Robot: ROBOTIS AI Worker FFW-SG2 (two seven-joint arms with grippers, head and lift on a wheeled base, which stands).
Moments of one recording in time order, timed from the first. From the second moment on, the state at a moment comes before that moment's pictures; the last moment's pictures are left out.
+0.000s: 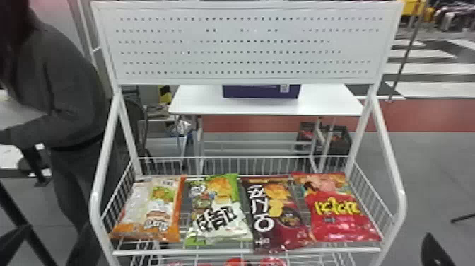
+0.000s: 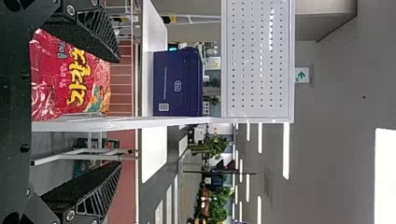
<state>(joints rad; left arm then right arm) 0.92 0.21 0.16 -2.53 0.23 0.01 0.13 0.87 -0.44 -0.20 -2.29 -0.42 -0.17 -0.12</state>
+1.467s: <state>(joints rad) 0.93 0.20 0.12 -2.54 0.20 0.01 0.13 0.63 -0.43 -0.09 -2.18 -0.41 0.07 -0.09</state>
